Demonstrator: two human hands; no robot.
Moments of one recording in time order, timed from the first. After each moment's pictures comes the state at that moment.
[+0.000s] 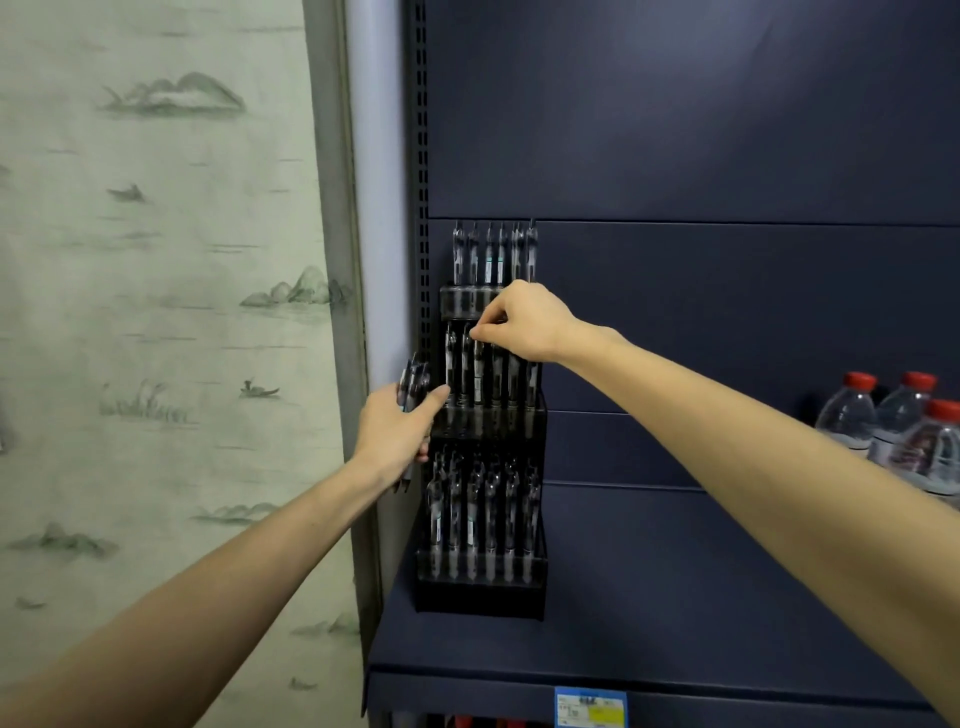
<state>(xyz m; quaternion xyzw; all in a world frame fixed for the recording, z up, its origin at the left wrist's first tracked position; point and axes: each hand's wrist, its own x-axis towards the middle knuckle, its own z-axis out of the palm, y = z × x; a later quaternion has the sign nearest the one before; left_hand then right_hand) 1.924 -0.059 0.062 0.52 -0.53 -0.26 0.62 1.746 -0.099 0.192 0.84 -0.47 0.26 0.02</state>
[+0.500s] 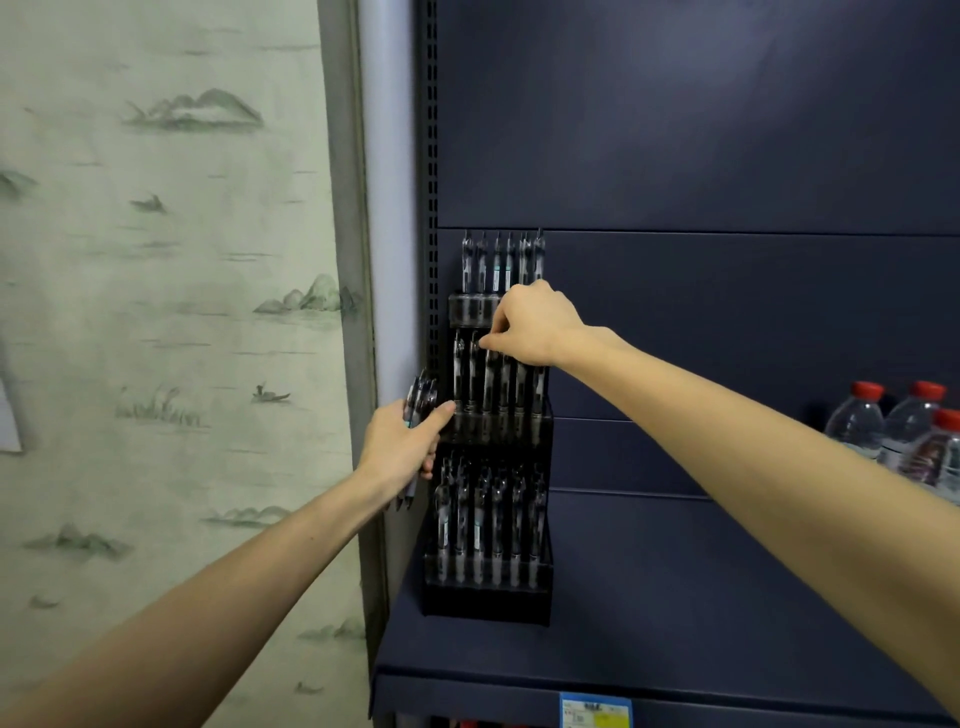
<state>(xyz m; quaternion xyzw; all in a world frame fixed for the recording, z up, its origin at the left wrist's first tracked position) 1.928 -0.039 0.062 0.52 -0.55 -0.29 0.59 1.753 -0.086 0.200 0.83 -0.50 0.23 0.12</state>
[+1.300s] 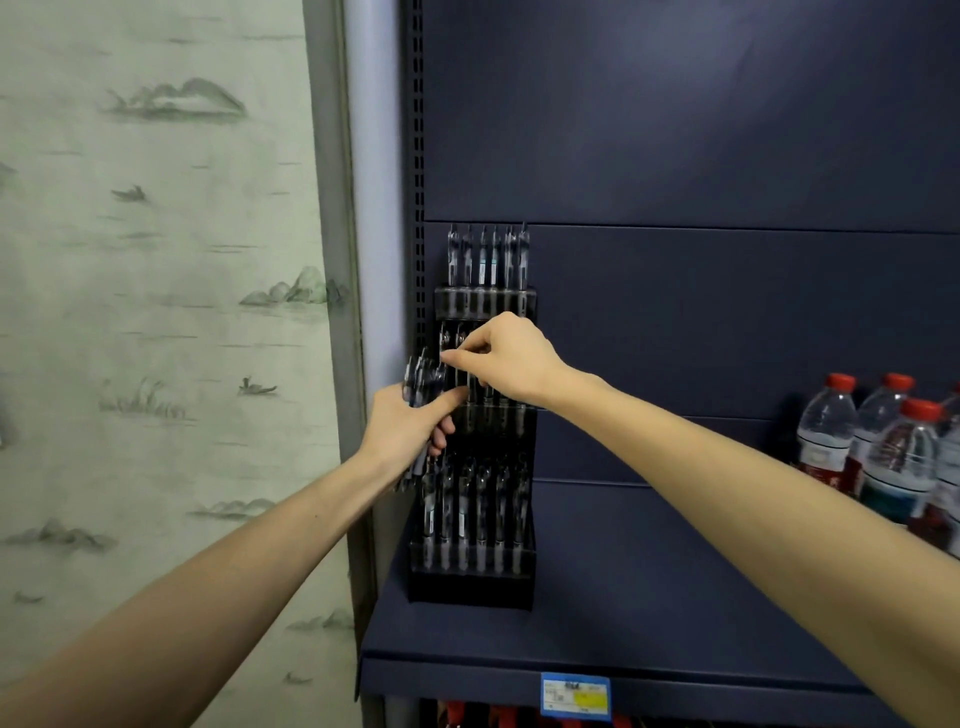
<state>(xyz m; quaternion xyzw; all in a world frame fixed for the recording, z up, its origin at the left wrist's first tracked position) 1.907 -0.031 0.074 0.46 -0.56 -0.31 0.61 1.753 -0.056 0.159 0.84 -0.43 0.34 -0.04</state>
